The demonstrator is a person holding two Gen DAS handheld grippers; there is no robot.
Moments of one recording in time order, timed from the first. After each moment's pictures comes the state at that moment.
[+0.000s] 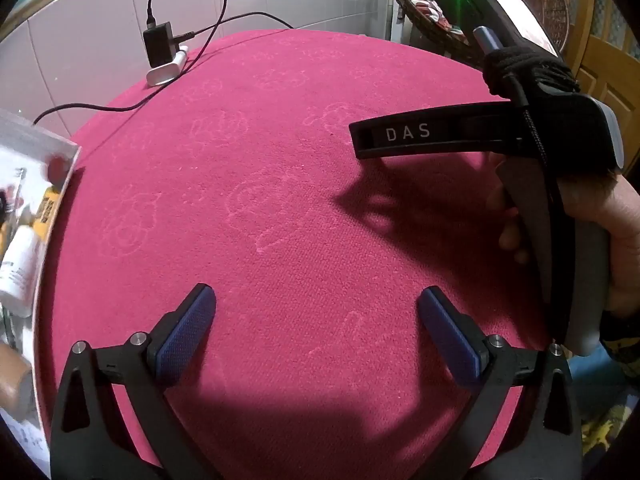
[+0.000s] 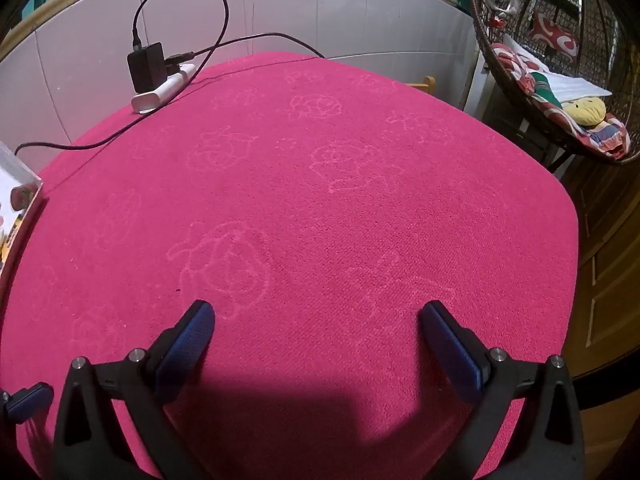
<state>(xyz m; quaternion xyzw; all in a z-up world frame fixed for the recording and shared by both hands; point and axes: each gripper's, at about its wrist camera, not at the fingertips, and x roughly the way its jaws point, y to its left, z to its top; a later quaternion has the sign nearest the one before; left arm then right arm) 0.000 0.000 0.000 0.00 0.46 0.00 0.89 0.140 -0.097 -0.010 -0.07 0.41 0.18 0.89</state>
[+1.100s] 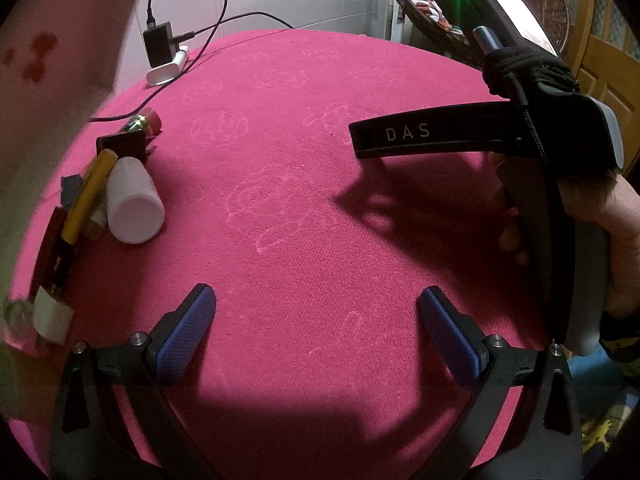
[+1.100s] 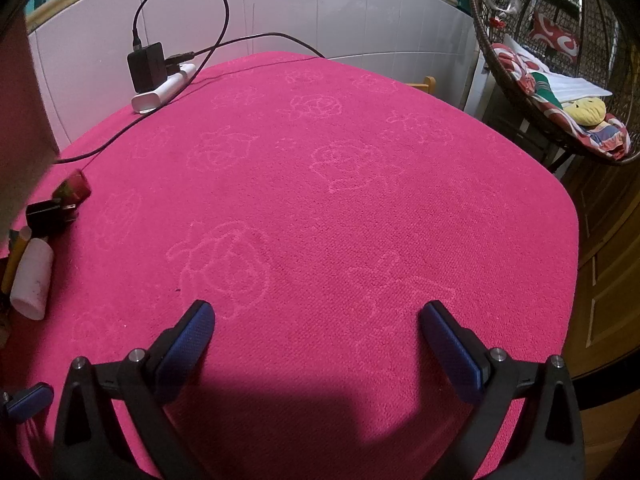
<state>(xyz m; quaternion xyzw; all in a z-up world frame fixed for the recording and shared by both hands) 0.000 0.001 0.000 0.00 0.46 0.00 0.89 0.142 -0.097 -0.011 -0.06 0.41 0.18 0.89</state>
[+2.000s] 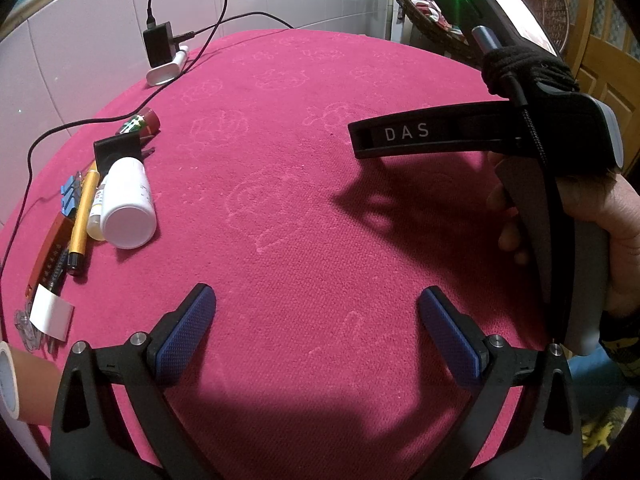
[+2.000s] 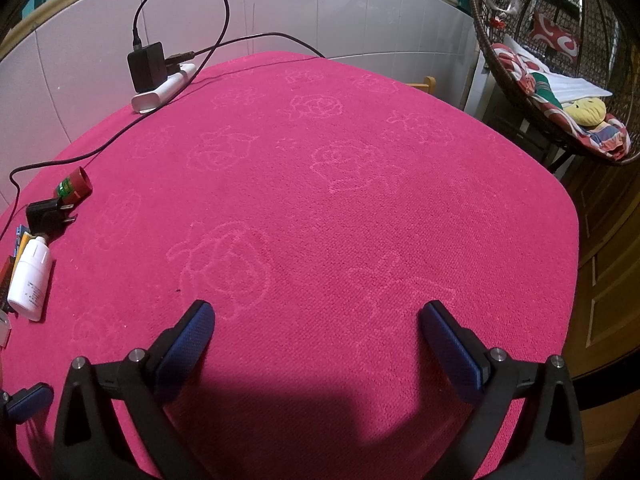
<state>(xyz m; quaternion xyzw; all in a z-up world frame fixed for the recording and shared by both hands) -0.002 0.000 0.000 0.00 0.46 0.00 0.89 0.141 -0.097 -0.010 -0.07 0.41 0.18 0.89</state>
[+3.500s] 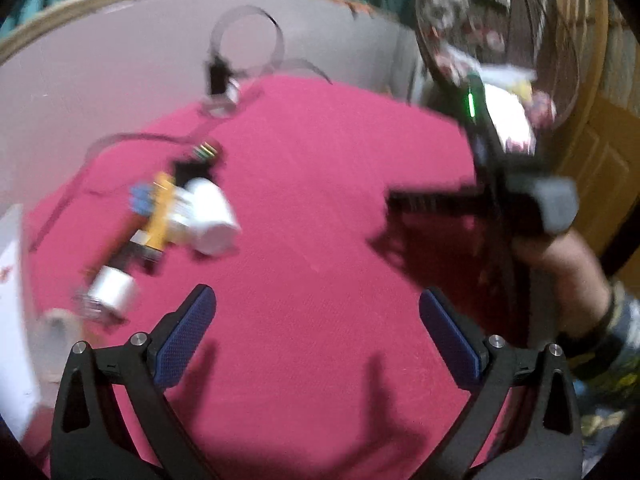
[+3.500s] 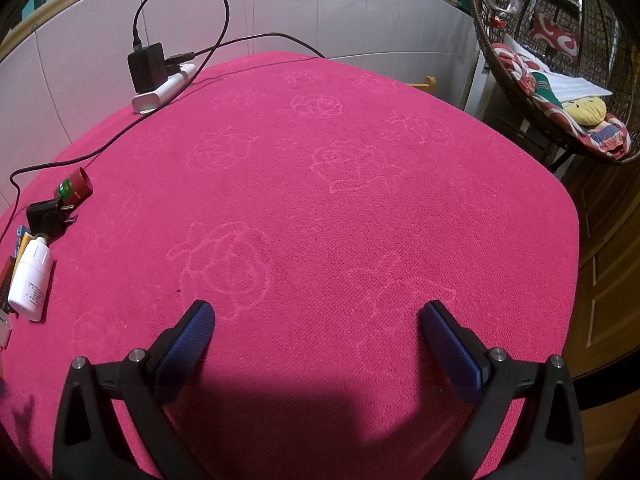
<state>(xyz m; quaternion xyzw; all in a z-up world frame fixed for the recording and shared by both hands) -0.056 0.039 0.056 -0.08 0.38 0.04 0.92 0.142 -0.097 -0.010 -0.06 0.41 0.18 0.89</state>
